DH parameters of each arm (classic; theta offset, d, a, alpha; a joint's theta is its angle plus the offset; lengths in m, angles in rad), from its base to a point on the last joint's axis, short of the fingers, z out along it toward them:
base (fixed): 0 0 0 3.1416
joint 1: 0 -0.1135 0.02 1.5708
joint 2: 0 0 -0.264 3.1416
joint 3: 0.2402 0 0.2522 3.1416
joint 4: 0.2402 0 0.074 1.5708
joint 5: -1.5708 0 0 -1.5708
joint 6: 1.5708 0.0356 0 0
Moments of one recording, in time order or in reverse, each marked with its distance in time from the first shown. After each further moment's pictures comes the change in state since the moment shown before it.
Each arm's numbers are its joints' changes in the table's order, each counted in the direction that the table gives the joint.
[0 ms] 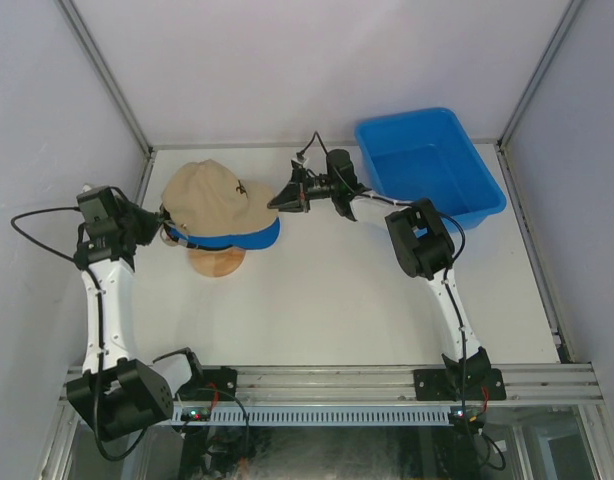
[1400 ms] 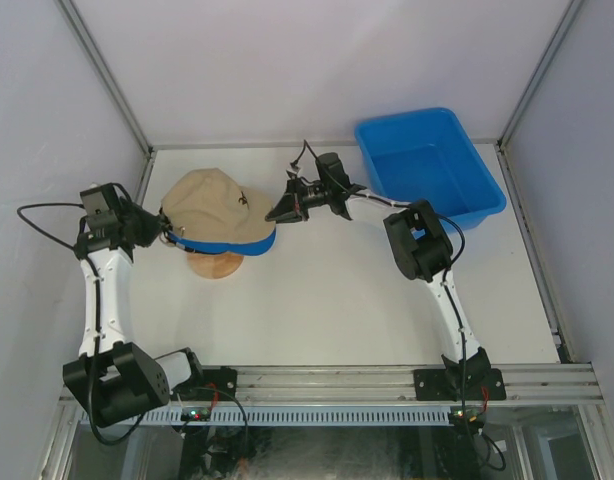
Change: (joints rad) left arm 0.000 0.084 0.038 0.073 0.008 0.082; right arm -0.035 -0.007 0.031 0.365 -0.045 -0.299
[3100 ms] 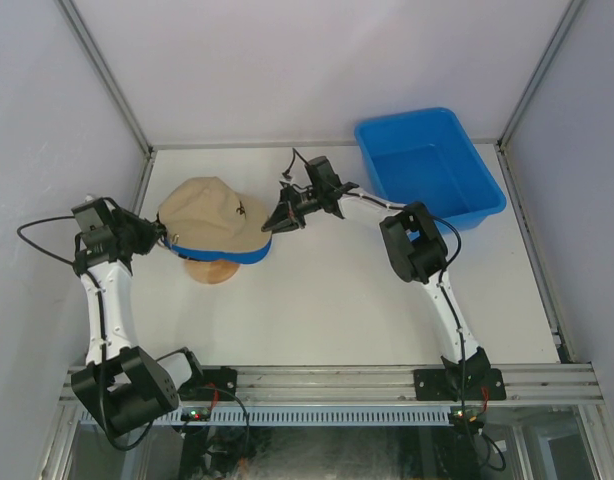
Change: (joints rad) left arm -0.088 -0.040 -0.121 -0.108 -0.150 -0.001; right arm -0.039 0.018 0.089 0.287 -0.008 -0.114
